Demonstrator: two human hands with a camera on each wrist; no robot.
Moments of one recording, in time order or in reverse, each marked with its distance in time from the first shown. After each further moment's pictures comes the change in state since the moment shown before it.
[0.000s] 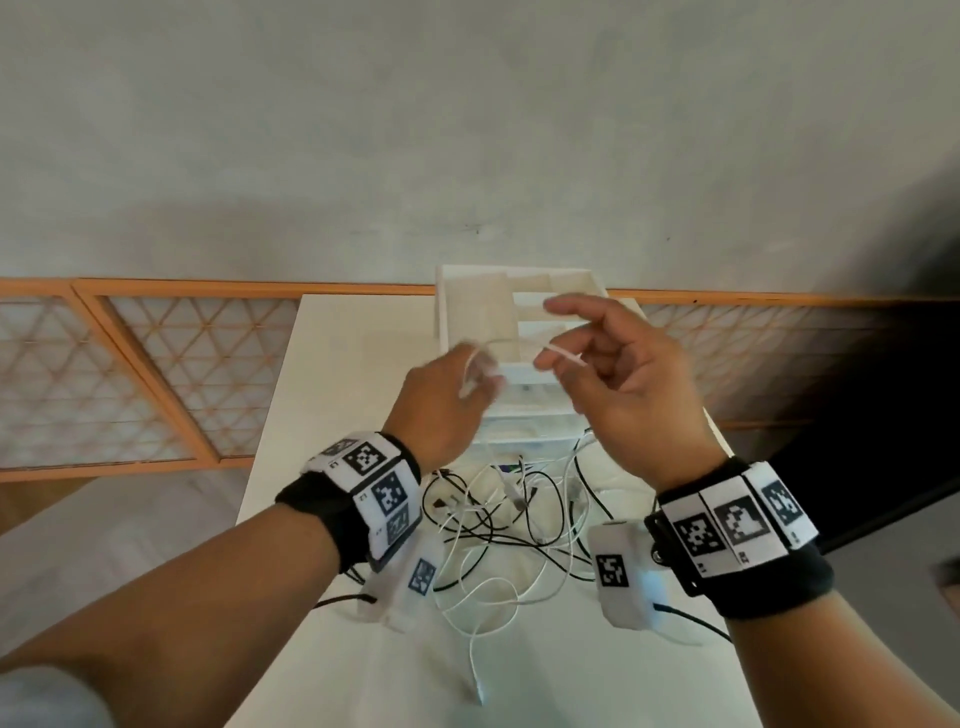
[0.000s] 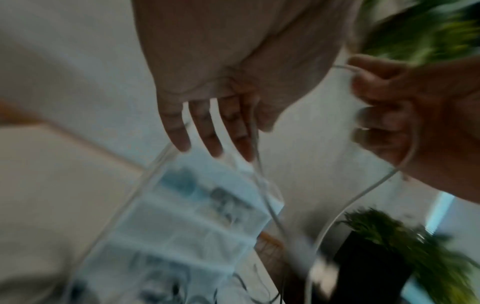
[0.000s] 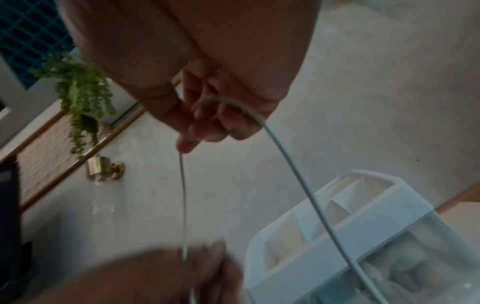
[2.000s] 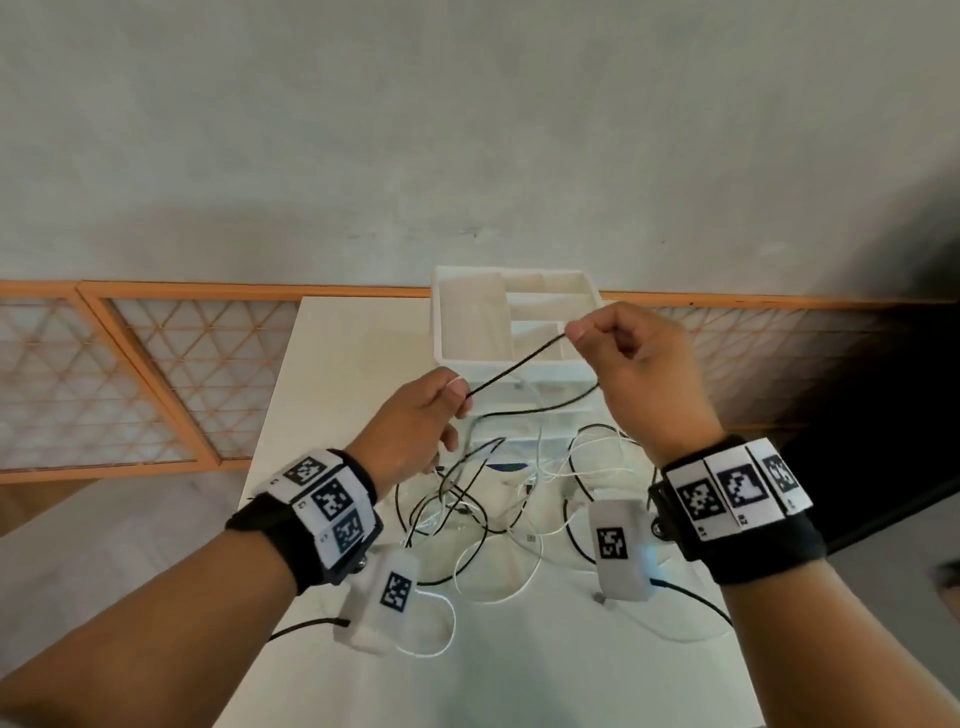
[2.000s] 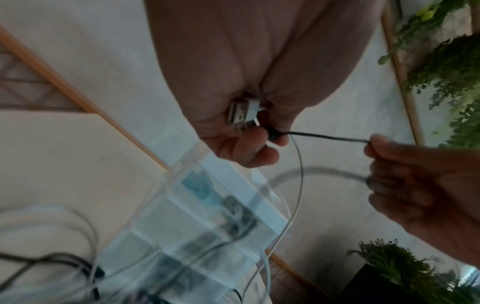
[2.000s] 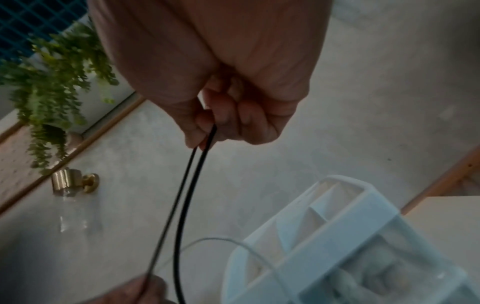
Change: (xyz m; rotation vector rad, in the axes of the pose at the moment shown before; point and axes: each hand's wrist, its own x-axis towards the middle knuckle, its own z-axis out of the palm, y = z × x) left_hand -0.021 -0.007 -0.008 -0.481 -0.158 -0.198; right_hand 0.012 0.020 -0.021 -0.231 0.158 0.106
